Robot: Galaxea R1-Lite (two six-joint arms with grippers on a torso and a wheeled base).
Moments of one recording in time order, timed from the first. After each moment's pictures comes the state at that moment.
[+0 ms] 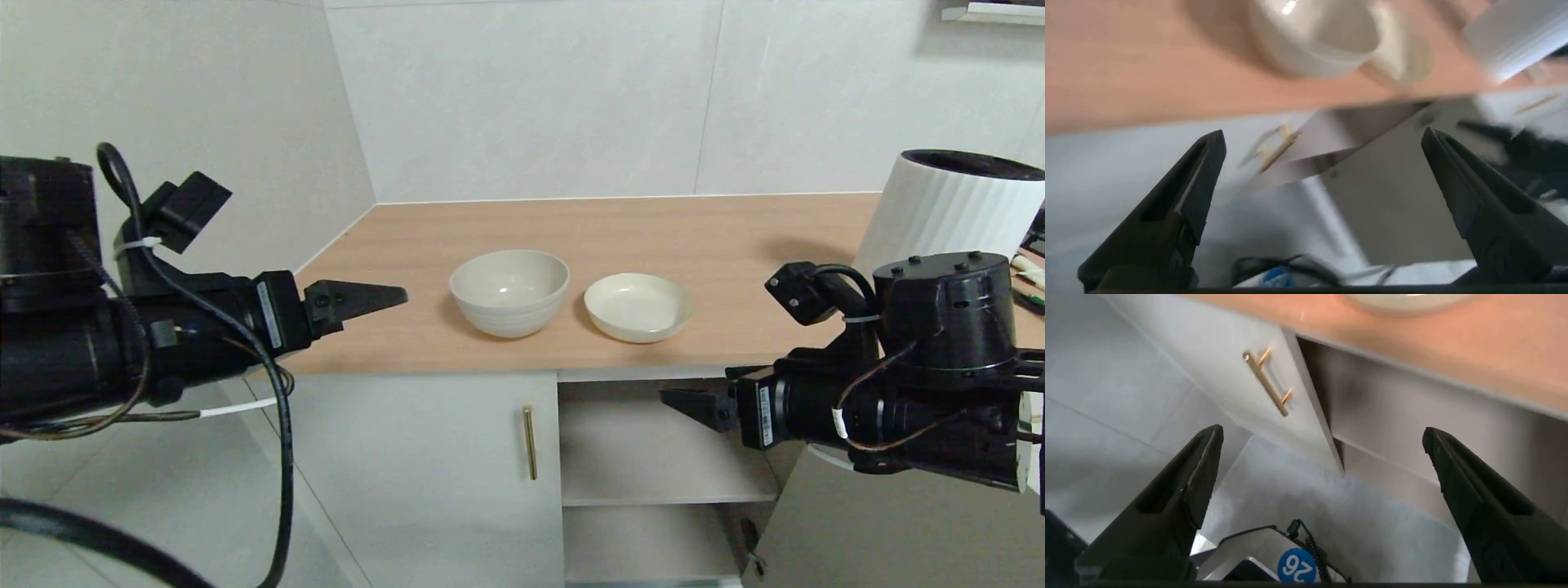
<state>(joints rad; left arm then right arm) -0.26 1.40 -0.90 -0.15 -0.30 -0.45 0.61 1.56 -0.77 -0.40 0.03 0.19</state>
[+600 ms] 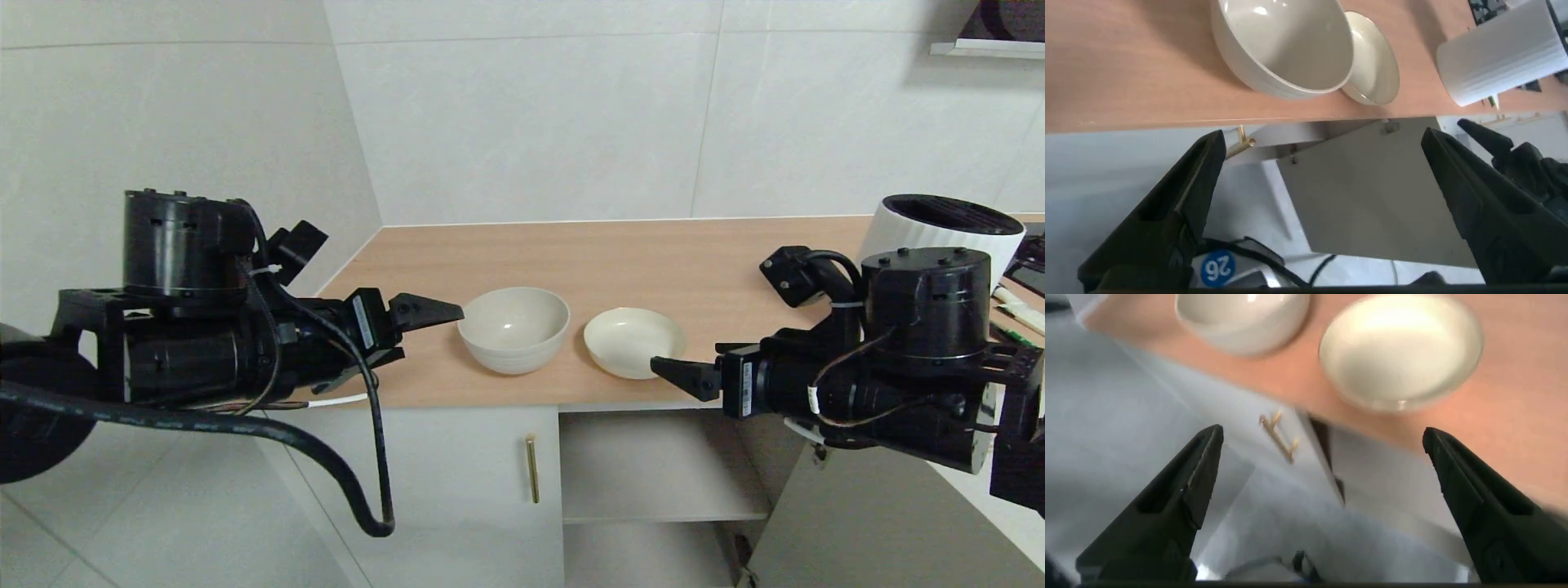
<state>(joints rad) -0.33 1.58 -0.93 -0.21 -0.29 -0.64 0.58 1.63 -0.77 -0.56 0.02 0.20</state>
